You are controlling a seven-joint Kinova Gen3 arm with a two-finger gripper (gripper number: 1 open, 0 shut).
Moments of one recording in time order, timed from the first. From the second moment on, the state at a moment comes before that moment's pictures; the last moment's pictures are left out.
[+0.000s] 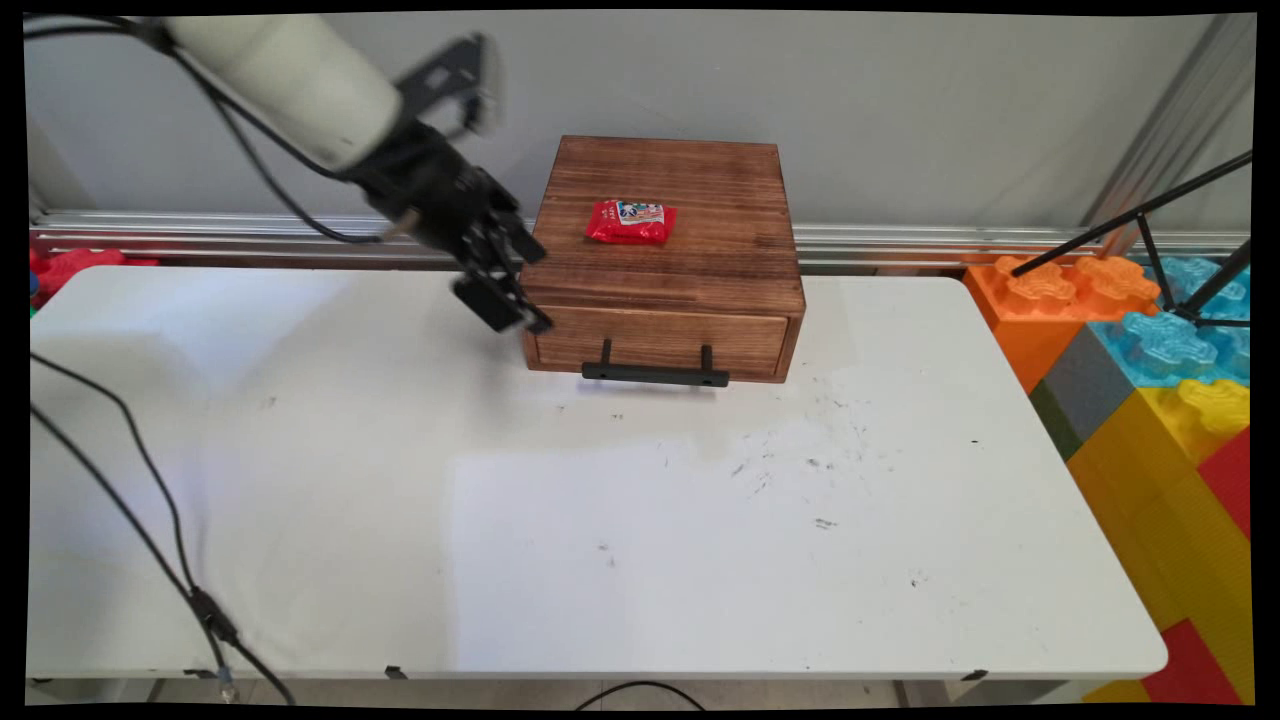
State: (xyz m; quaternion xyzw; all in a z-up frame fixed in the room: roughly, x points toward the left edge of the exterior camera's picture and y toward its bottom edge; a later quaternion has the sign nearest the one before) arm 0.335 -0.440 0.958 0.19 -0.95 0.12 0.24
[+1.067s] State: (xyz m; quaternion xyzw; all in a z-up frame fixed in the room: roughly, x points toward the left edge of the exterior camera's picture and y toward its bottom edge) arm 0.229 -0.516 0.826 0.10 -0.98 0.11 0.17
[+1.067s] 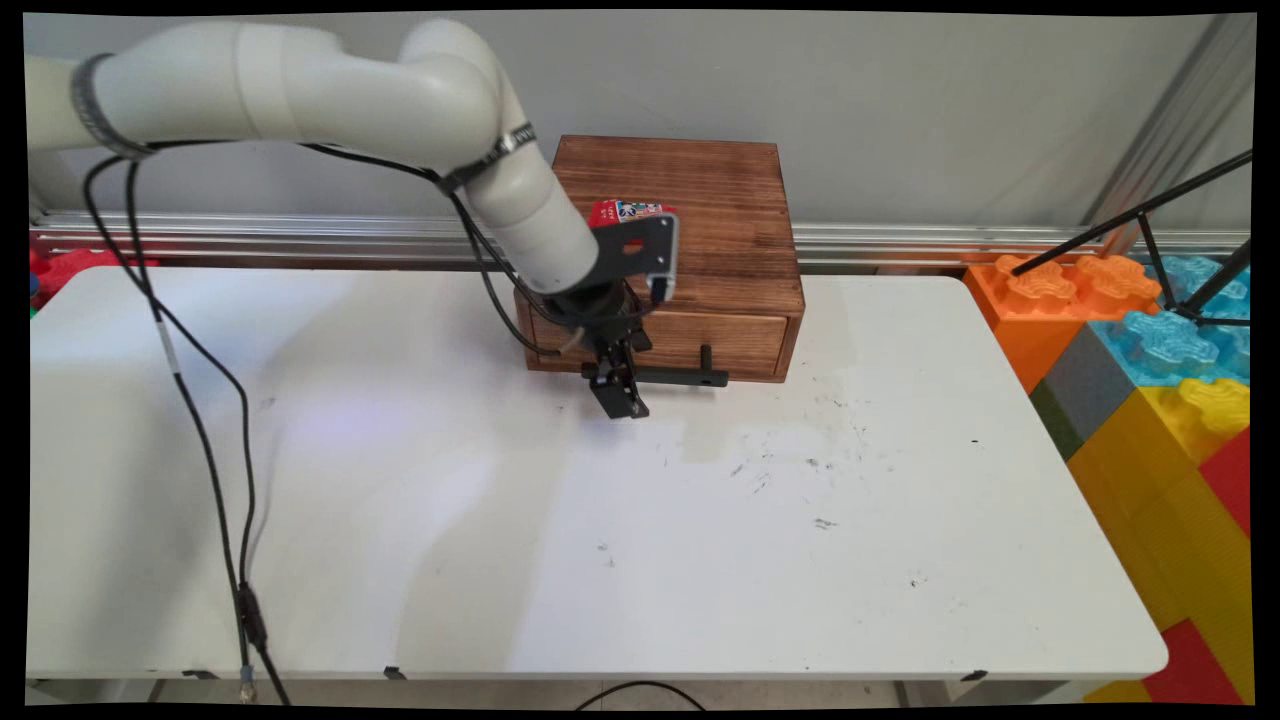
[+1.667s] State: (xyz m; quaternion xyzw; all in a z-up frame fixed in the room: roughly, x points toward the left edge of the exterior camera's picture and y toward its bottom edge) arm 0.201 -0.534 0.783 0.09 -0.98 0.11 0.16
